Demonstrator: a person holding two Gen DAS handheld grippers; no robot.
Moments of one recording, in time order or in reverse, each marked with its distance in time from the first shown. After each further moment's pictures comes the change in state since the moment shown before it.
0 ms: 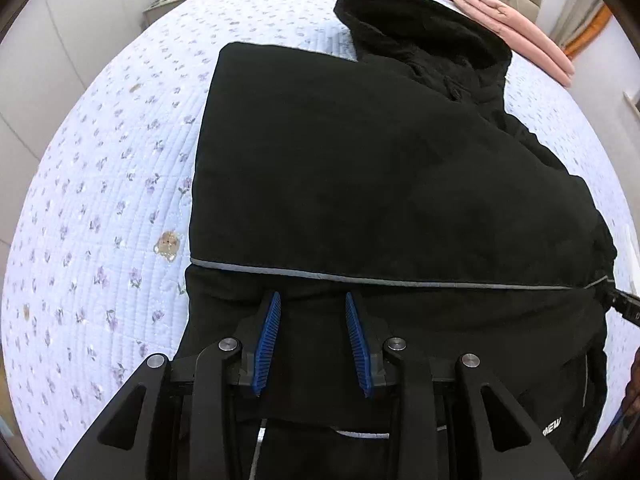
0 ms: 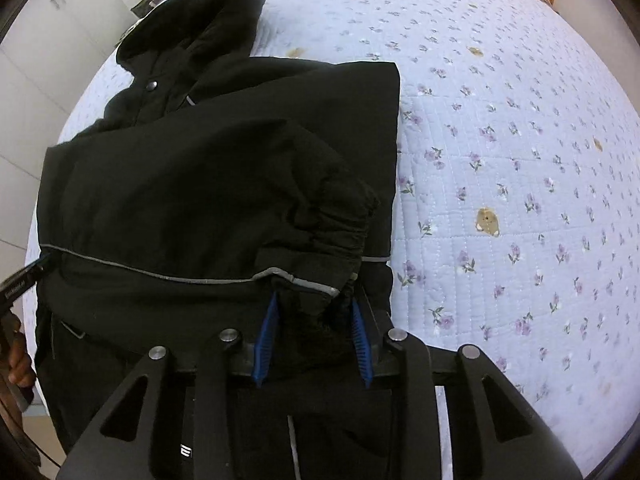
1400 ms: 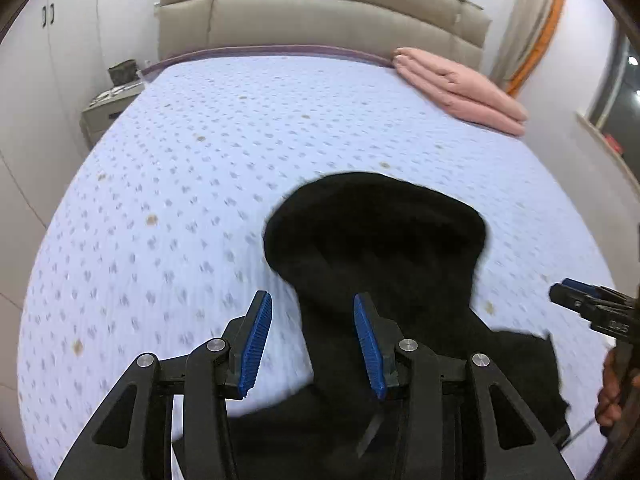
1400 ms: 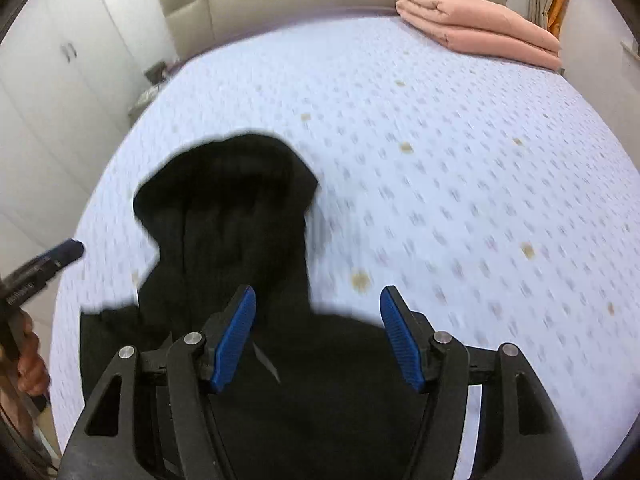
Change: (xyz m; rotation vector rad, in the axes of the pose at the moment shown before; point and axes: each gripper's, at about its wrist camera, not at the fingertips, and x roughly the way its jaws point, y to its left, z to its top) left arm -0.002 -0.038 0.257 0.147 -0.238 -0.135; right arm -0.005 0.072 0.236 0.023 -0.261 0.047
